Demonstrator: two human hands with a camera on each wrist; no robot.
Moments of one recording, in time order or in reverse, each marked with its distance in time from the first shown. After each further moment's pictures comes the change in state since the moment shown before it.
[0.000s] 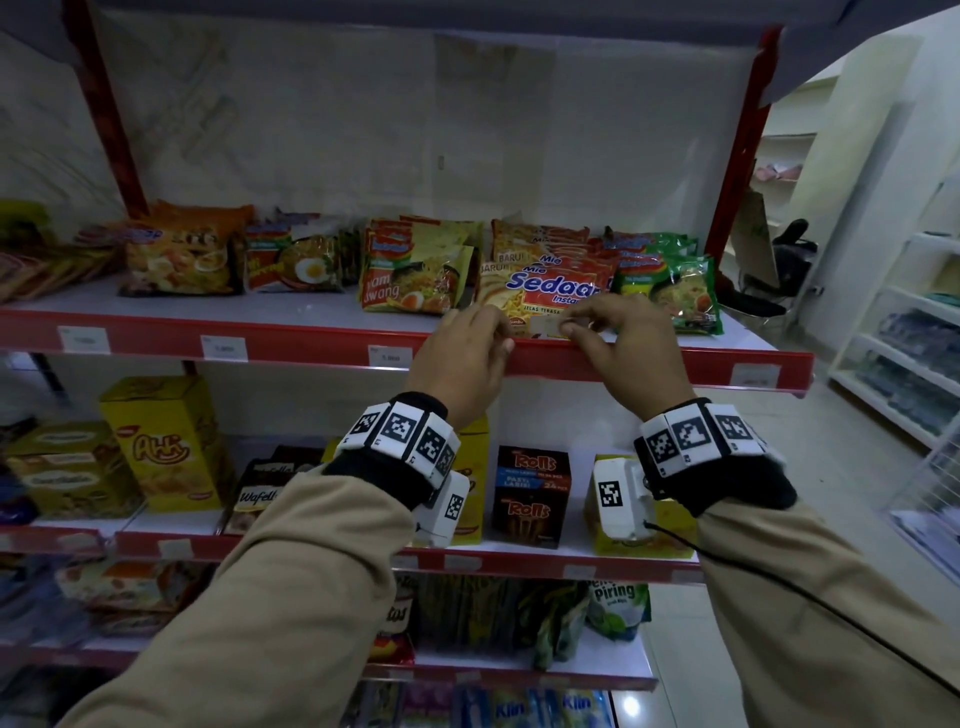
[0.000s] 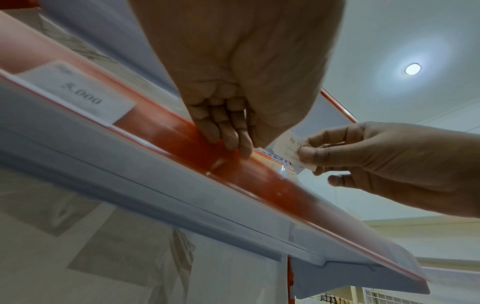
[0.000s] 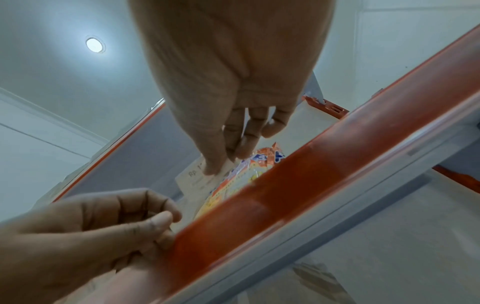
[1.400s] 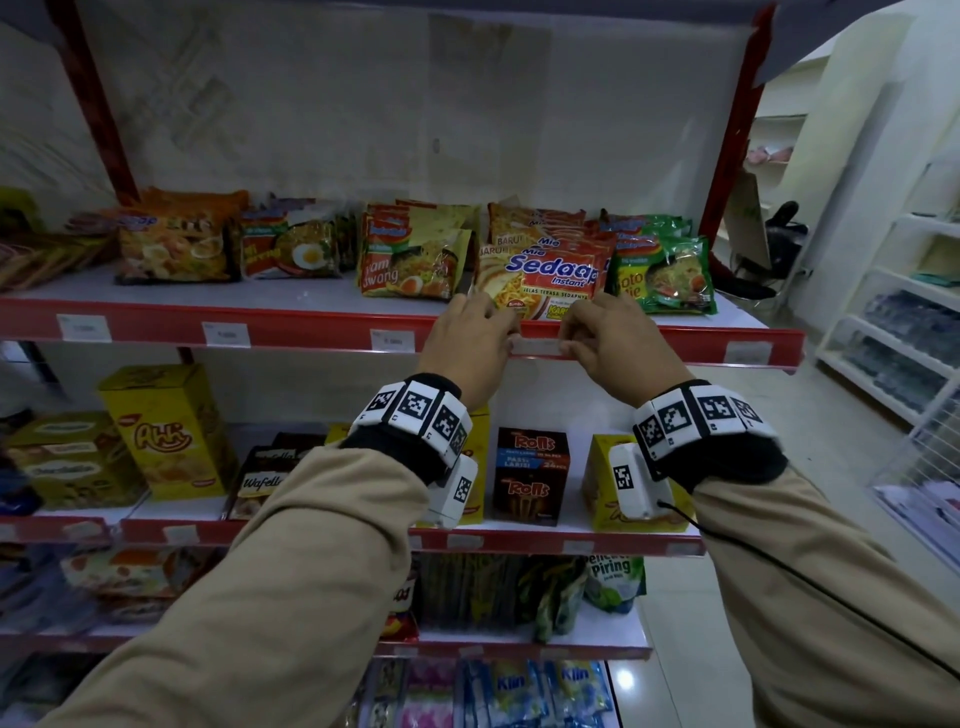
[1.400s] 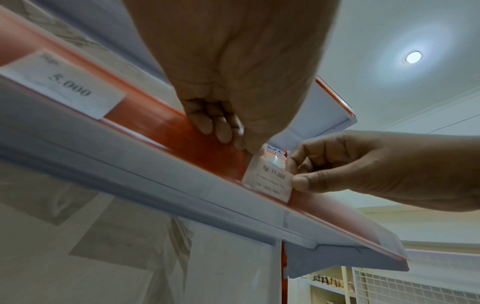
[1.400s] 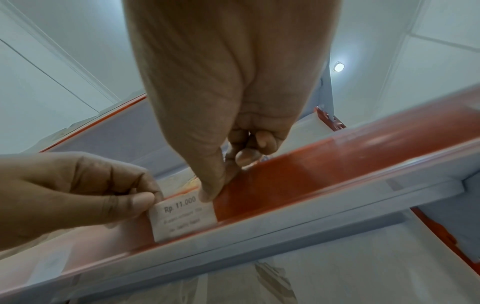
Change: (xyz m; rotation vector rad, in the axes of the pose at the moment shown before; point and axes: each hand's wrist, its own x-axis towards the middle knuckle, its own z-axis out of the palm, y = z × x) left_hand 0.001 0.003 0.004 0.209 -0.123 -0.006; right_hand -0.007 0.005 0.005 -0.348 -0.309 -0.018
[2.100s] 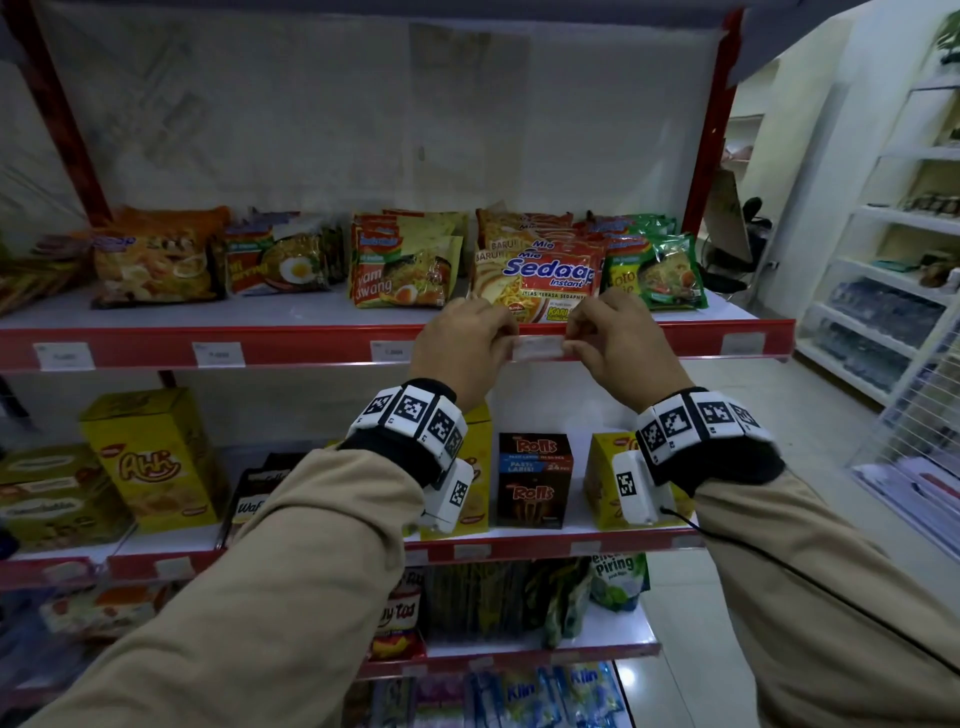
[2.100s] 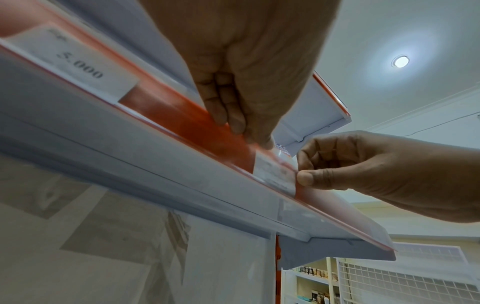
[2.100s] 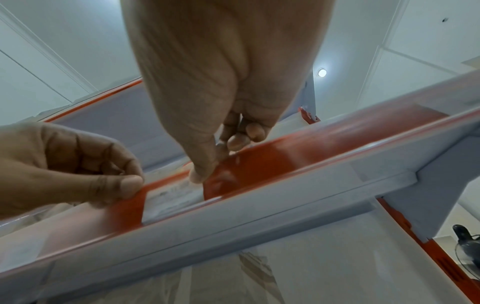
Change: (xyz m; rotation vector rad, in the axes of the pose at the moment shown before) left_hand -0.002 -0.014 -0.005 -0.133 0.144 0.098; right_hand -0.007 -0.003 0.007 0.119 0.148 0.070
